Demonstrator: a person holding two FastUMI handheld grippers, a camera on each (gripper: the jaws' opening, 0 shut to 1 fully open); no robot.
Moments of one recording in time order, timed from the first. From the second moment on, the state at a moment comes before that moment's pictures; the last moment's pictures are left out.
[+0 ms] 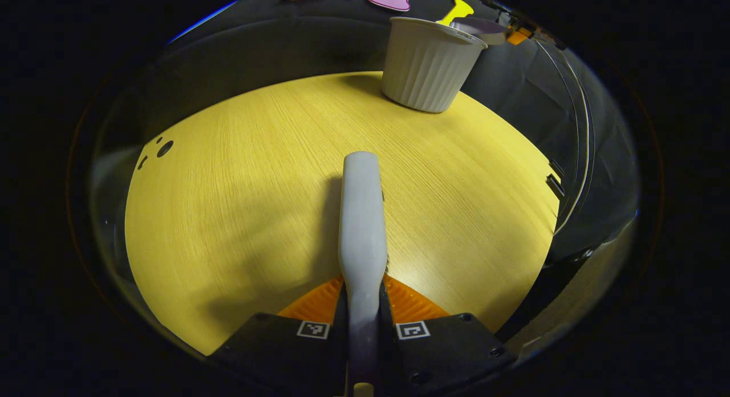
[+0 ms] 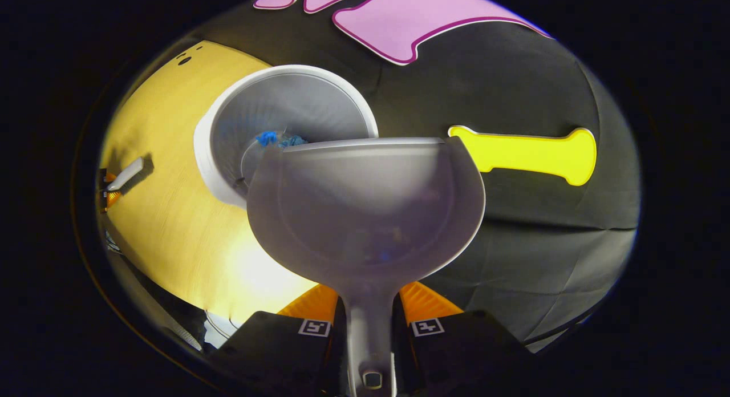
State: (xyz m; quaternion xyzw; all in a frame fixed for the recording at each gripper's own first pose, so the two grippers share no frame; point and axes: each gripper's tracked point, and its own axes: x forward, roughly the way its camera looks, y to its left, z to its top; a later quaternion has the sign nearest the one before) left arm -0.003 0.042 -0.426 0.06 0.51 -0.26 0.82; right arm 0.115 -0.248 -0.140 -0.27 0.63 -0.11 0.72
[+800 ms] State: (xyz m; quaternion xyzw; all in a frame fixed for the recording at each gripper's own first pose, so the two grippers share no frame) left arm 0.009 0.056 -0.412 0.04 0.51 -0.19 0.84; right arm 0.016 -0.085 -0.118 -0.06 0.48 -0.03 0.87
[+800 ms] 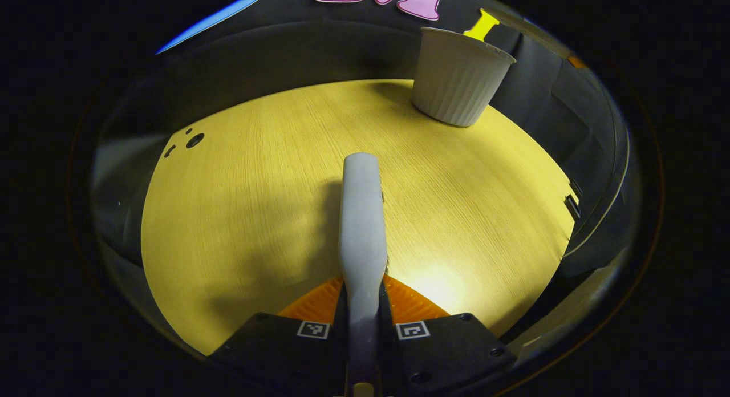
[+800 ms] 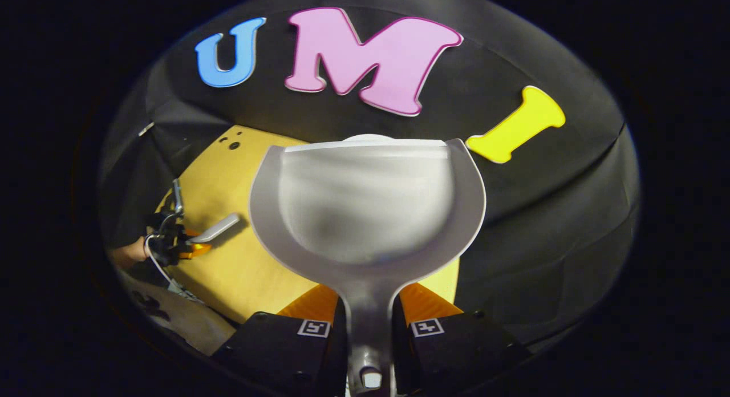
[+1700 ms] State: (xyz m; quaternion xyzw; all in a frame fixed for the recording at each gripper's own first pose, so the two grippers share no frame) left arm 0.007 0.046 -0.417 0.05 0.53 -0.13 0.84; right arm -0.058 0.044 -0.382 0.01 0.59 0.02 0.81
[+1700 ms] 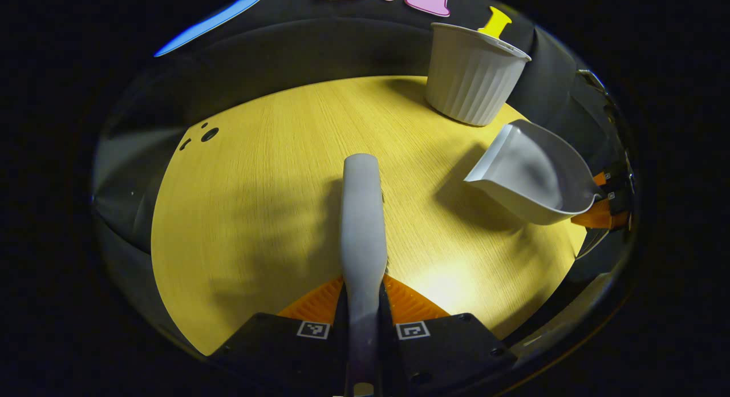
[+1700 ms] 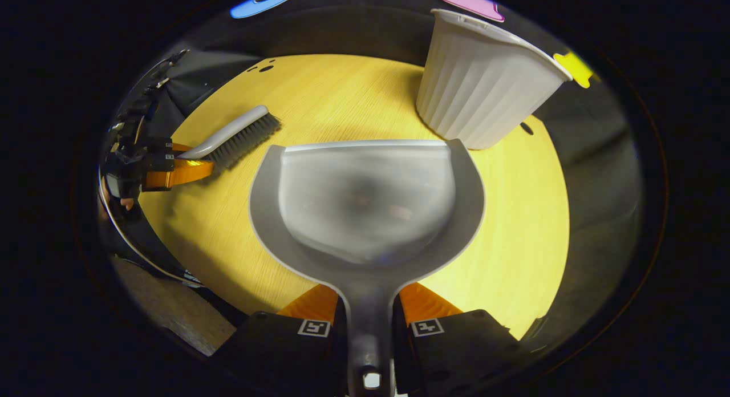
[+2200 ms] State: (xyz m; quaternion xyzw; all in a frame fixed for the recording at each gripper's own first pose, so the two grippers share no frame) left arm 0.011 0.047 -0.423 0.06 0.53 -0.11 0.84; right arm -0.054 0.054 -0.419 0.00 0.60 0.04 0.80
